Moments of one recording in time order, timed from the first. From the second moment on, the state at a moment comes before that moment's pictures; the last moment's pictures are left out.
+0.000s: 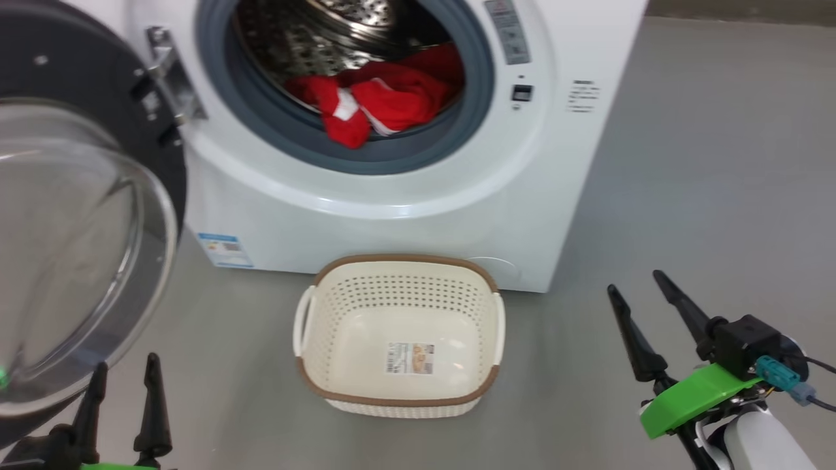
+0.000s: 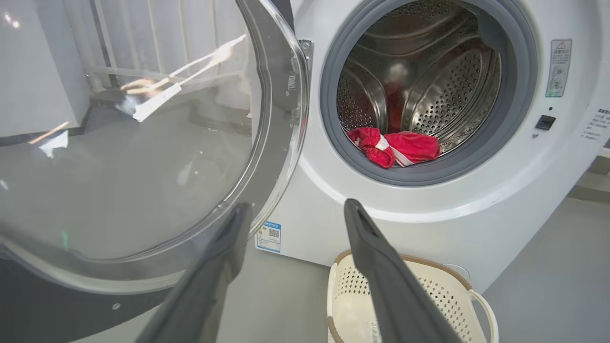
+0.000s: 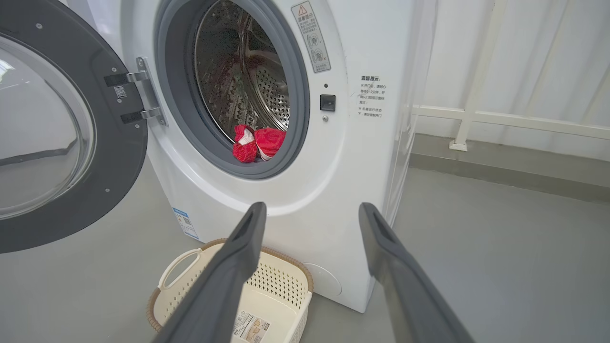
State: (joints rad) left arm -0.04 0.10 0.10 0.26 -0.28 -0.13 -0.25; right arm -0.20 -0.22 0.13 0.27 0.24 0.13 -0.25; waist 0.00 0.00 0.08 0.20
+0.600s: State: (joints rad) left arm 0.00 0.12 0.05 0.16 -0.33 -0.13 -0.25; right arm -0.19 -0.20 0.05 0.24 0.23 0.13 -0.25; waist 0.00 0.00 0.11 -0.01
